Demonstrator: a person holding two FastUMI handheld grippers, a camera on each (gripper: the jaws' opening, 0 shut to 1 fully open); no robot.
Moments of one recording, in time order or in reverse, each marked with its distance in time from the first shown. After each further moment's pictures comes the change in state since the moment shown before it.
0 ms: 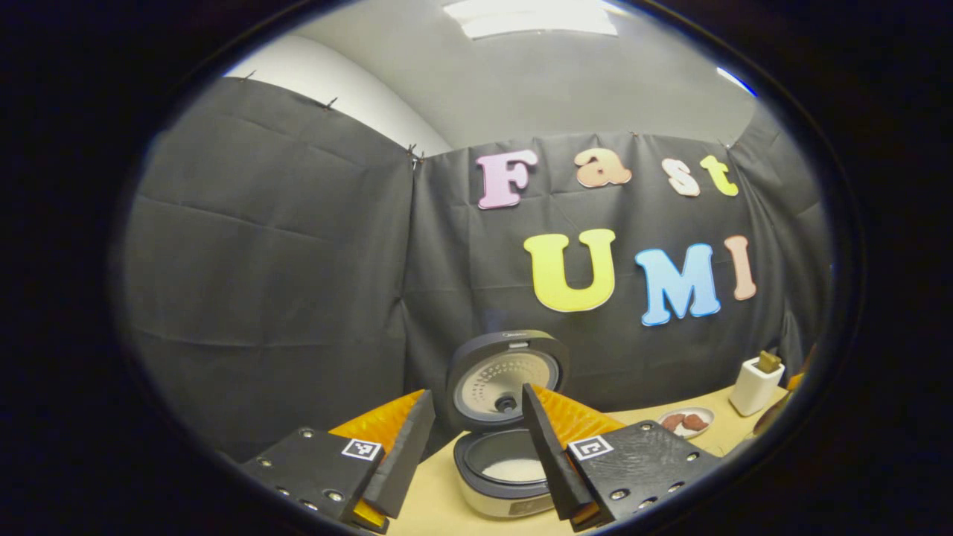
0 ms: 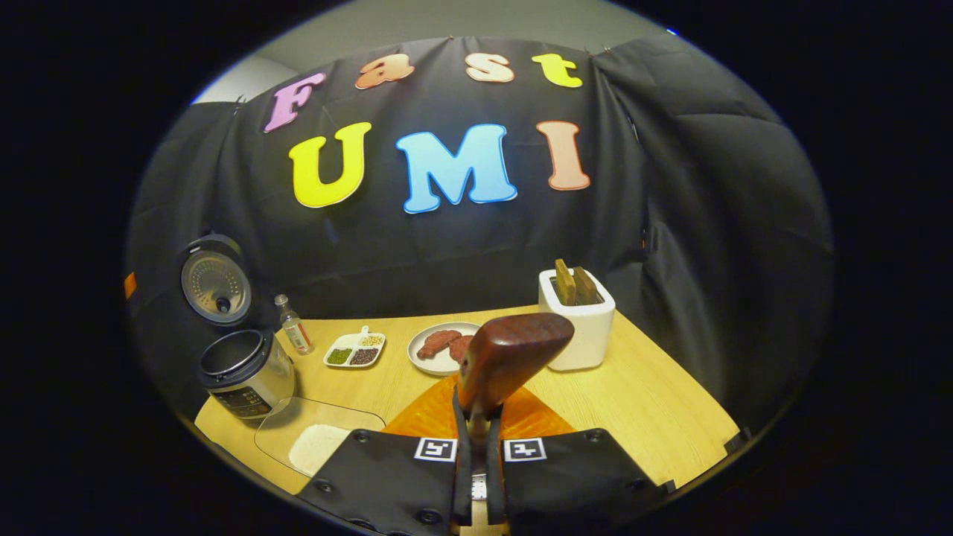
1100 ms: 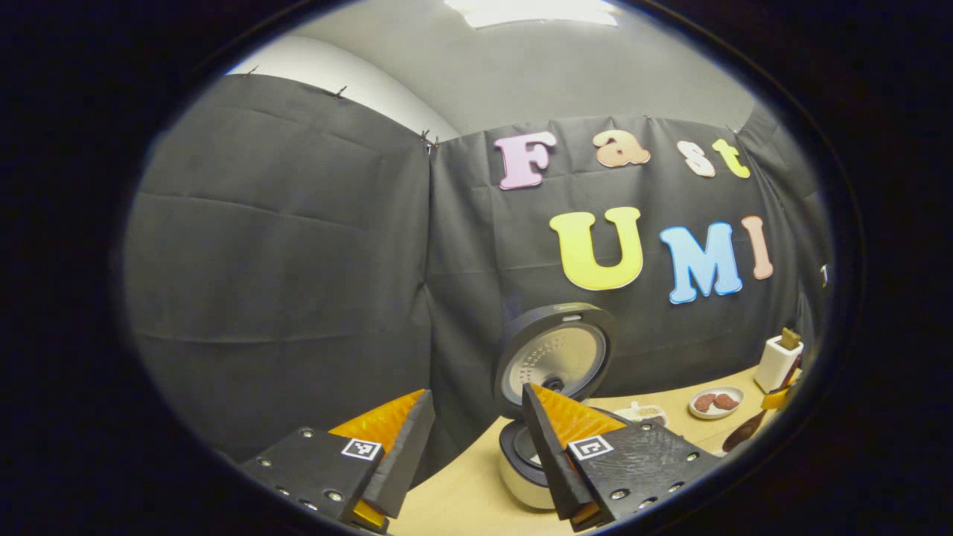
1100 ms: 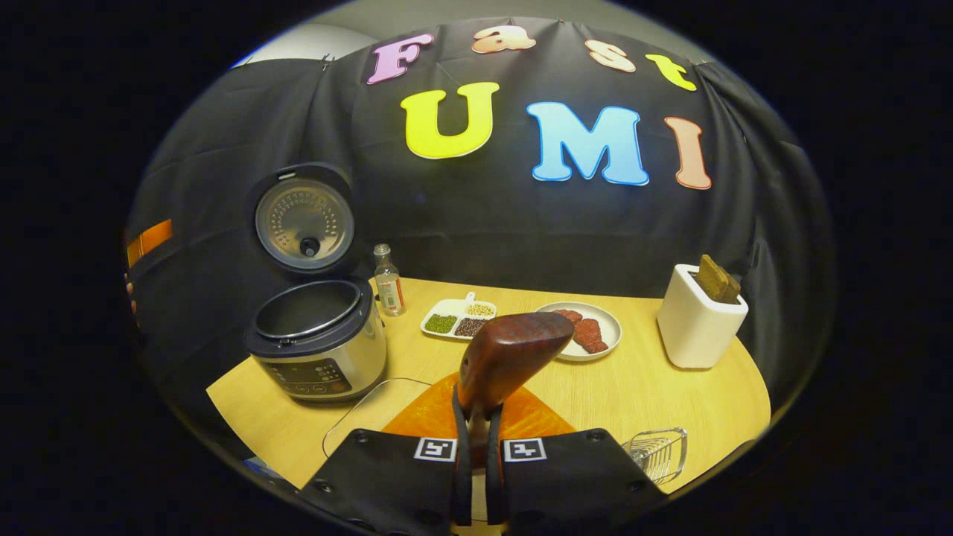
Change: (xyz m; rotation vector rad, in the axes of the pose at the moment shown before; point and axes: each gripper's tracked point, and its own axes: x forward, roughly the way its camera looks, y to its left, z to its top) left arm 0.020 0.079 -0.036 0.040 0.045 0.055; right arm 0.034 0.176 -0.065 -0.160 0.111 0.281
